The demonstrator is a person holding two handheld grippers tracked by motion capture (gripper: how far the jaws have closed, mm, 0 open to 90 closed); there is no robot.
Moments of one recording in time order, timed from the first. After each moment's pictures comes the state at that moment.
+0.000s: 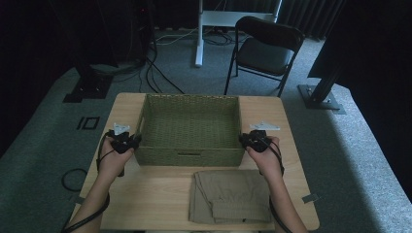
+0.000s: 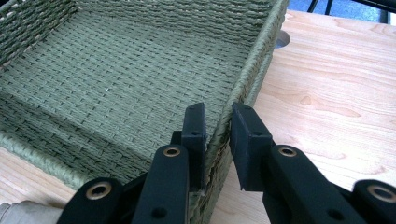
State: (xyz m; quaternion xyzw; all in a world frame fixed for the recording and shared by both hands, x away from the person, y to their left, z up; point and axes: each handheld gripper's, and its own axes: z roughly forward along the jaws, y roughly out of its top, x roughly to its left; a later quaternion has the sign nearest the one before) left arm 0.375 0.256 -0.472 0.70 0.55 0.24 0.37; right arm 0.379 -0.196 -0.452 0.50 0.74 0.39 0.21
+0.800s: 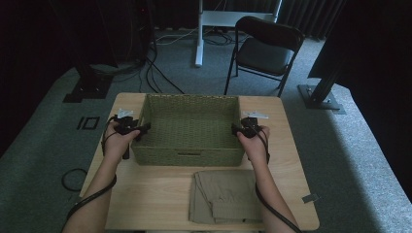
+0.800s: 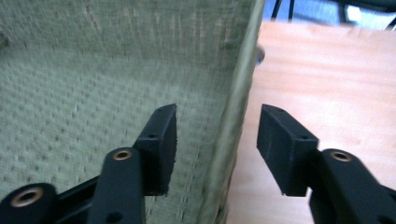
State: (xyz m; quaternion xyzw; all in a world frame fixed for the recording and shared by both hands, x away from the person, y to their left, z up) left arm 0.436 0.259 -0.475 0.69 0.56 0.21 0.41; right arm 0.439 -0.175 -0.472 0.56 0.70 0.37 0.24
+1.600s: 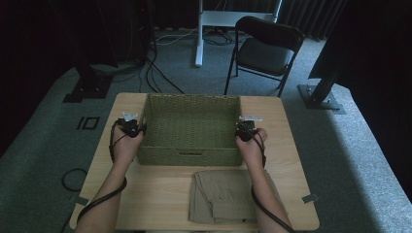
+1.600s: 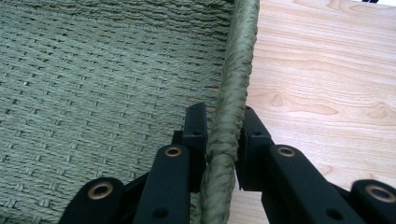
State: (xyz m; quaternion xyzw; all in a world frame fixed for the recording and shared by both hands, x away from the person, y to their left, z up) left arm 0.431 0.238 -0.484 0.68 0.58 0.26 0.36; right arm 0.438 -0.169 -0.486 0.58 0.71 0.30 0.27
